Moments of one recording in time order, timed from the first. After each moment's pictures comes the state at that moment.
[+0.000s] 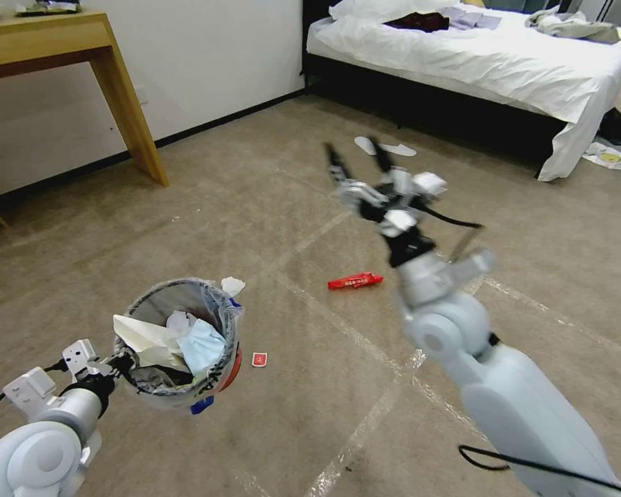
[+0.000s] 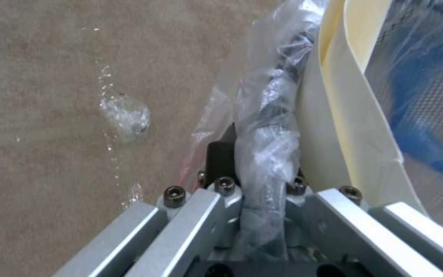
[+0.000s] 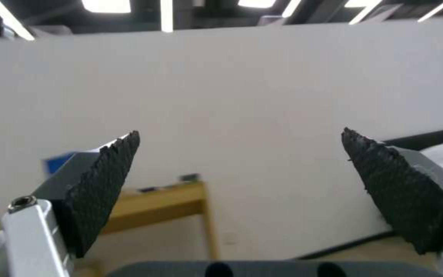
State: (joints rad) left arm 1.52 -1.29 -0.93 -2.16 -1.03 0.63 -0.36; right arm -0.97 1.04 0.23 2.06 0.74 0.29 -0.01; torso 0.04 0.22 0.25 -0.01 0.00
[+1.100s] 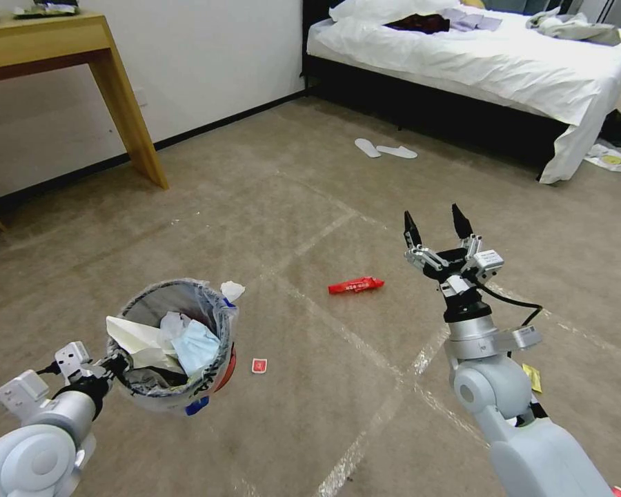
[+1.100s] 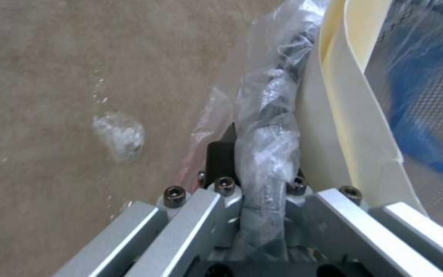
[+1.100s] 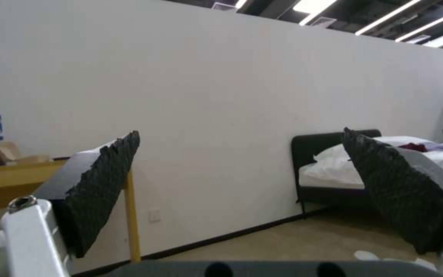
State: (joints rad) left arm 1.53 -1.30 -0.94 -2.17 -1.03 0.62 -0.36; right arm -1.19 1.12 0.38 1.98 0.56 0.40 -0.05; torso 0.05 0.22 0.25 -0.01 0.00
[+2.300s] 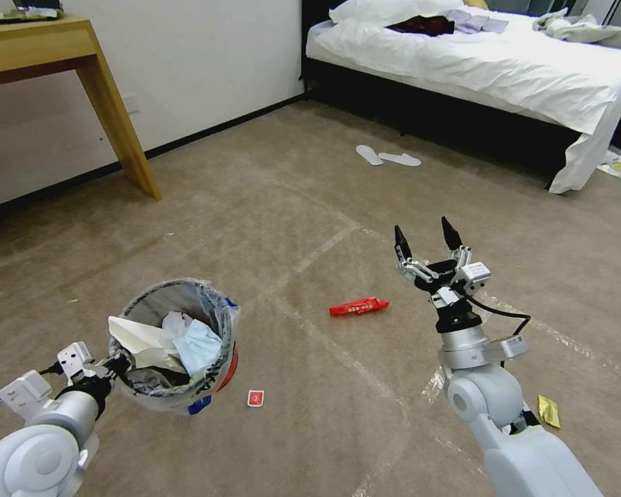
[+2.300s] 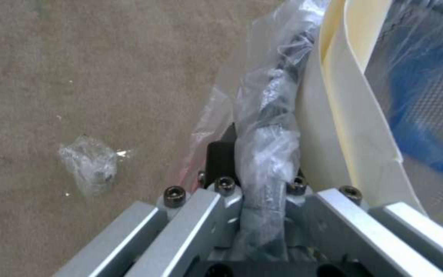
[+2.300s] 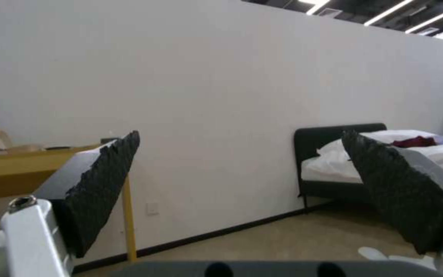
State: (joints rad) left arm 1.53 -1.31 -0.93 -2.18 -1.02 0.62 -0.36; right arm -1.21 1.14 0.35 1.96 0.52 0.42 -0.06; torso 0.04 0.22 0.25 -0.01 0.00
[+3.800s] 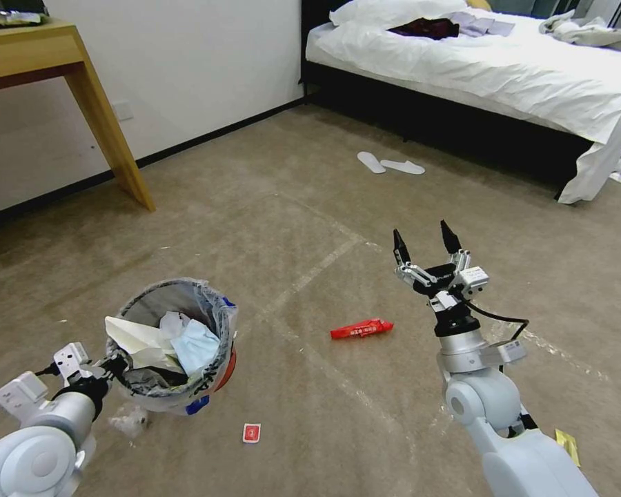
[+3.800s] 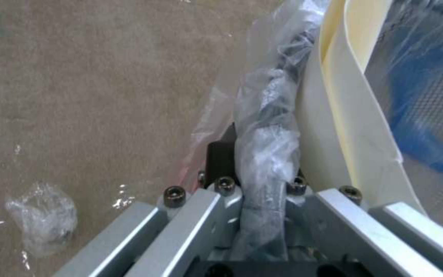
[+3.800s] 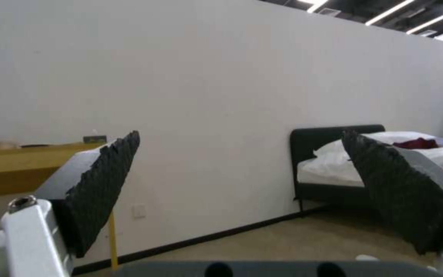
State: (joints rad) left arm 1.53 -1.31 -0.94 -2.17 -1.02 0.62 -0.36; right arm -1.21 1.14 0.35 1.94 0.51 0.44 -0.06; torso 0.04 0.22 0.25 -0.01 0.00
